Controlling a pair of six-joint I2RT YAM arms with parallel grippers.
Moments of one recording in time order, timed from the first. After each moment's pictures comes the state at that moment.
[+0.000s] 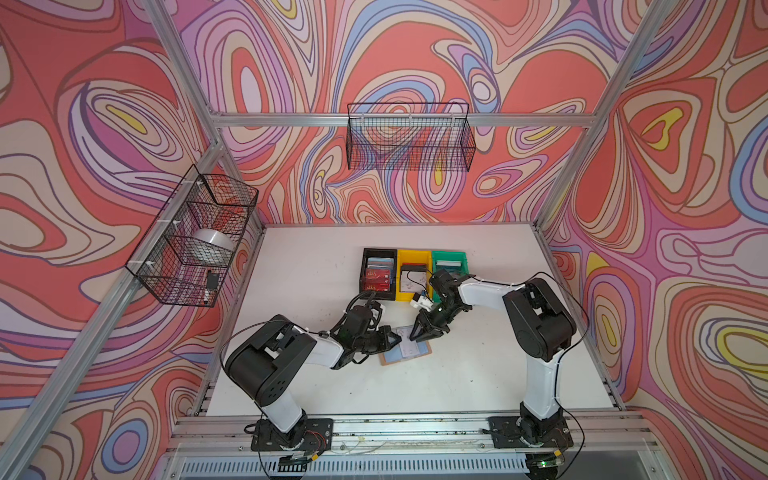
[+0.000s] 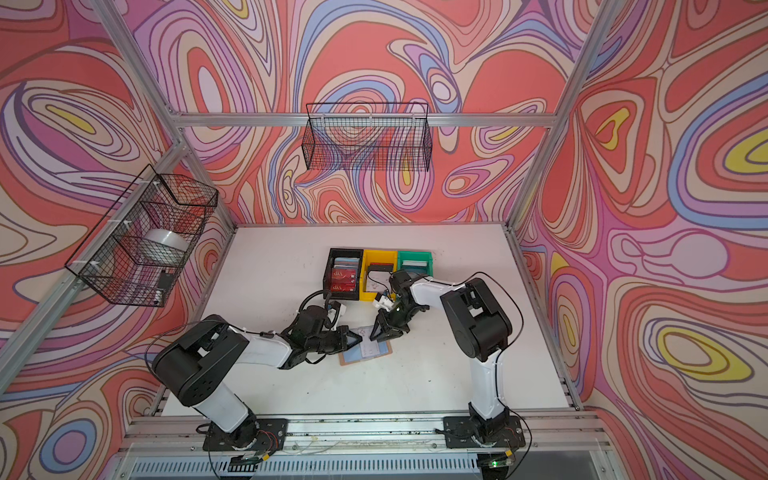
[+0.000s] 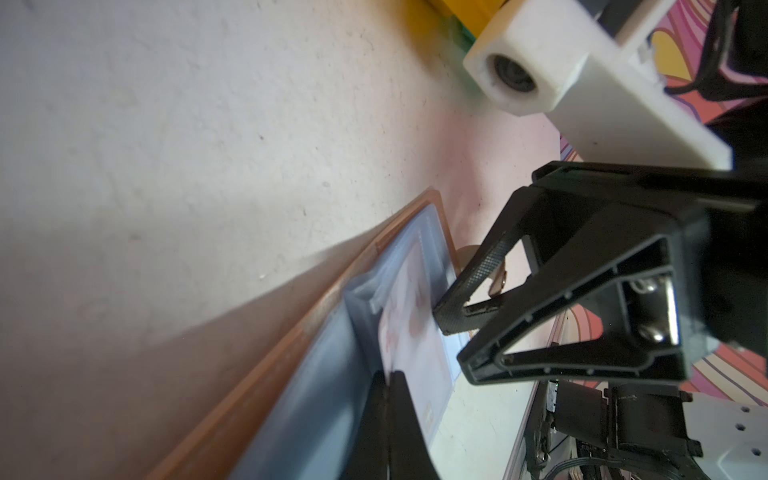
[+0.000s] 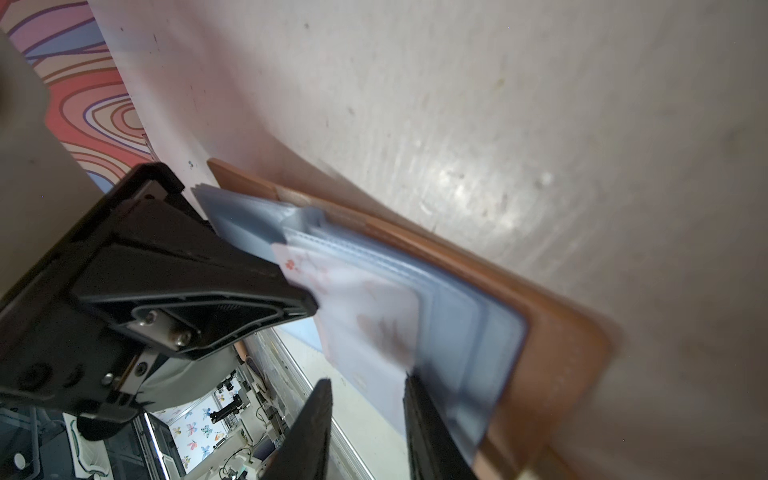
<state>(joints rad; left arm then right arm) -0.63 1.66 0.46 0.52 0.48 -0.87 0.49 2.00 1.21 -0.72 -0.82 0.20</state>
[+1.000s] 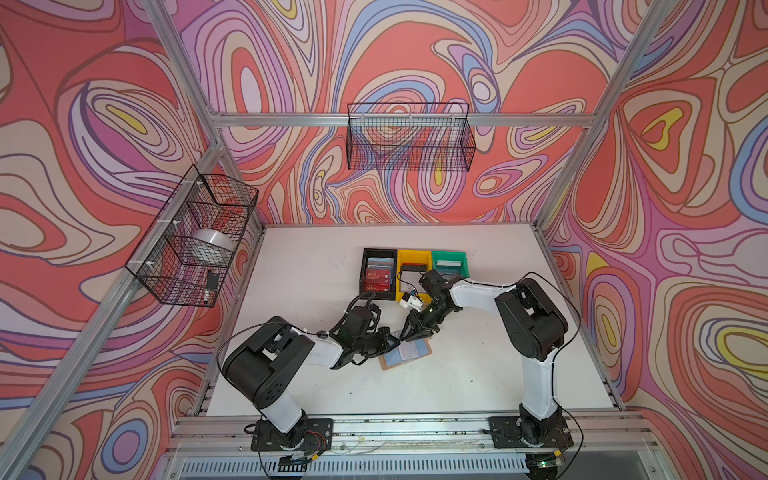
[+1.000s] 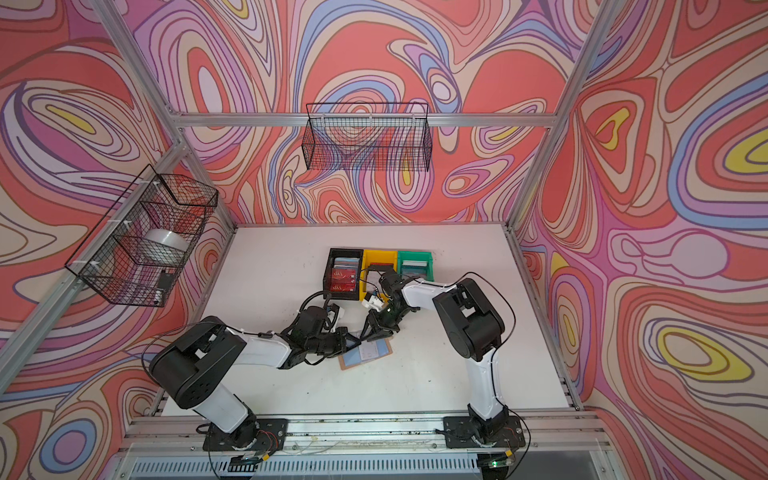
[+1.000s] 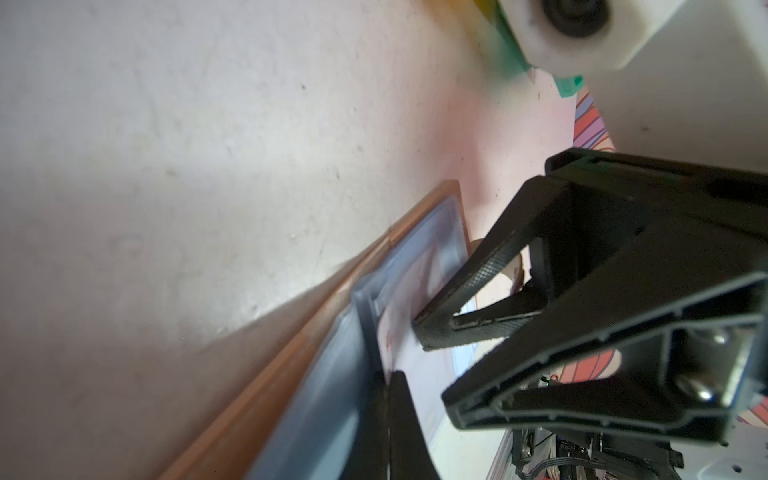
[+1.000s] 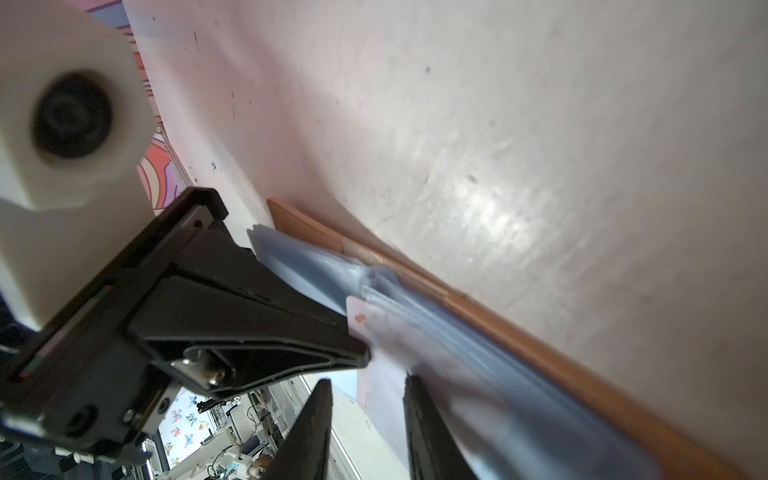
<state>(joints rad) -0.63 1.65 0.46 0.45 0.49 -0.93 0.54 2.03 1.24 -0.64 -0.85 0.22</state>
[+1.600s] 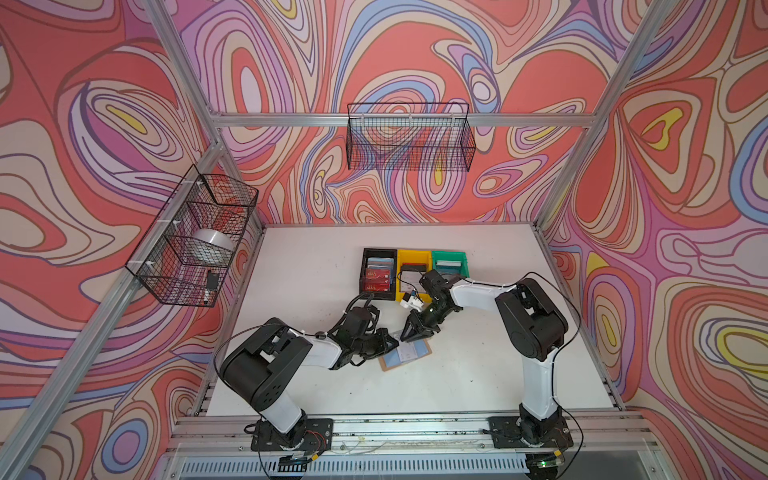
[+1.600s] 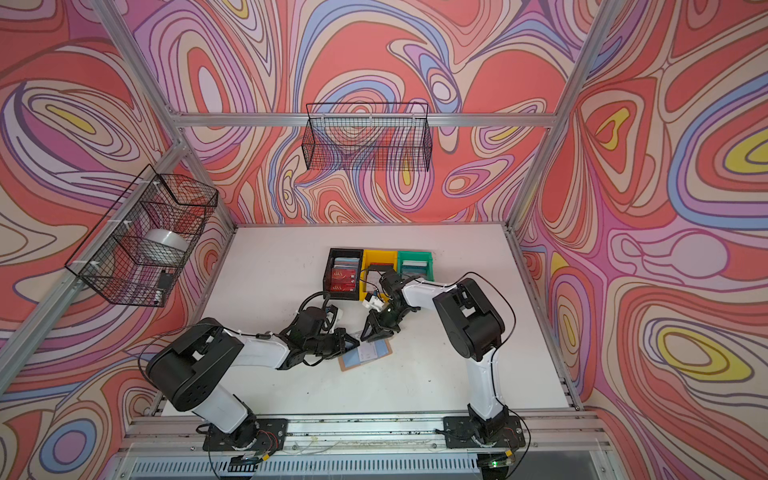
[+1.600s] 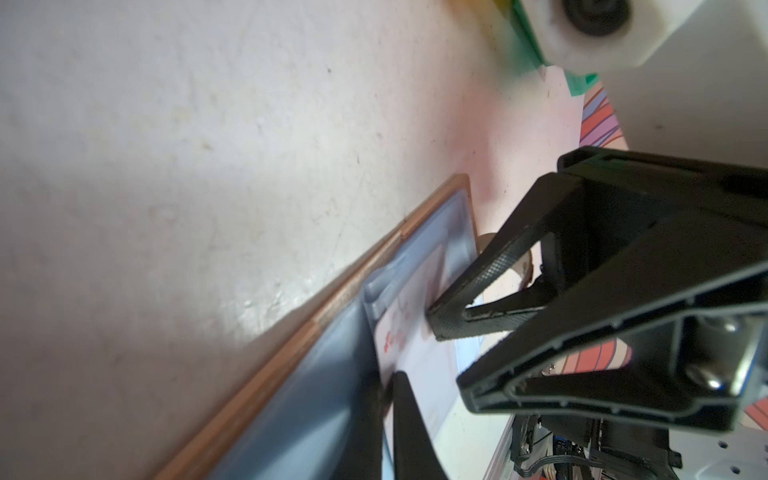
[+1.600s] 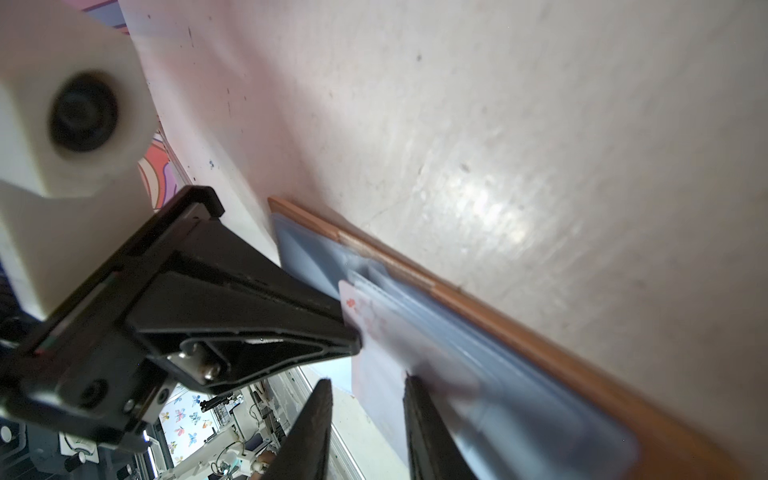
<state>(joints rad) -0.62 1.63 0.45 0.42 0.49 -0.94 0.54 2.03 1.25 -0.66 -0.85 0.22</state>
